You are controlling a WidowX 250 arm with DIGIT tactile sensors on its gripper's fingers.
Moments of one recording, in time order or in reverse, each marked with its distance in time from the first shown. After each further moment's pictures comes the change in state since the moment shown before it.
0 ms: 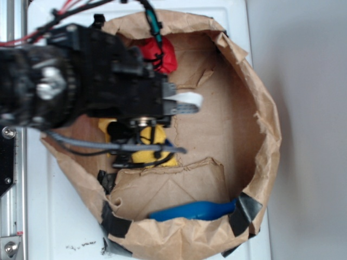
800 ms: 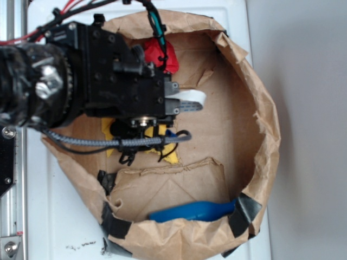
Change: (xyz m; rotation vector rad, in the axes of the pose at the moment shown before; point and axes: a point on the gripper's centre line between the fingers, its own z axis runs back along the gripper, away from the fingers) arm 0.001 0.004 0.007 -0.003 -0.036 0.027
